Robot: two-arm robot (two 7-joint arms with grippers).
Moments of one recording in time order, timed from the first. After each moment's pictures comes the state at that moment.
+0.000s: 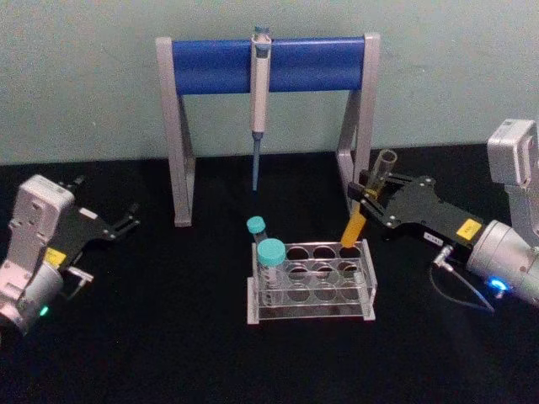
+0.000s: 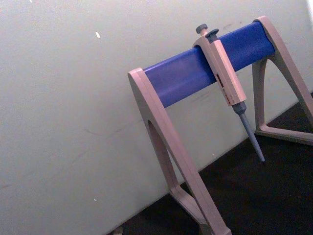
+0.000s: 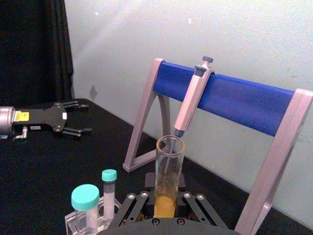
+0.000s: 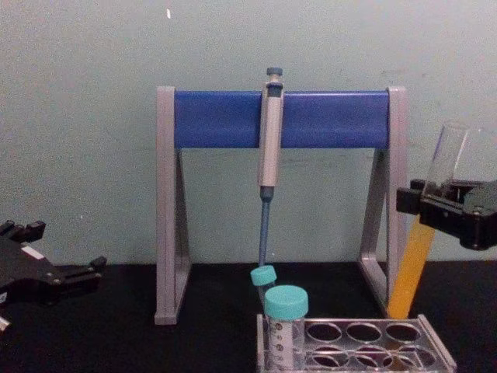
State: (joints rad) left arm -0.20 0.60 0.45 -1.41 -0.25 -0.12 0.03; right arm 0.18 0.57 -0.33 -1.63 0.47 0.01 0.50
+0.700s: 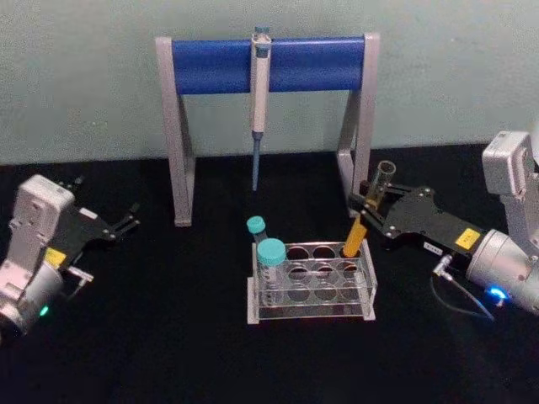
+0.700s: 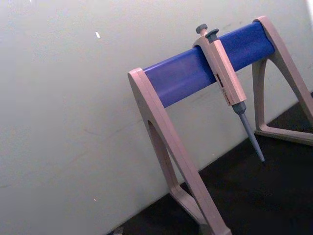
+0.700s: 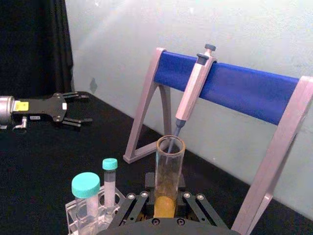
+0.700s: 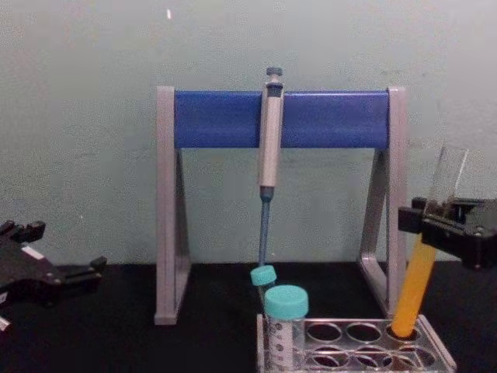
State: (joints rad) left arm -0.20 0.60 0.45 -1.41 -0.25 -0.12 0.03; right arm 0.17 0.57 -0.34 -1.61 0.45 0.00 0.50
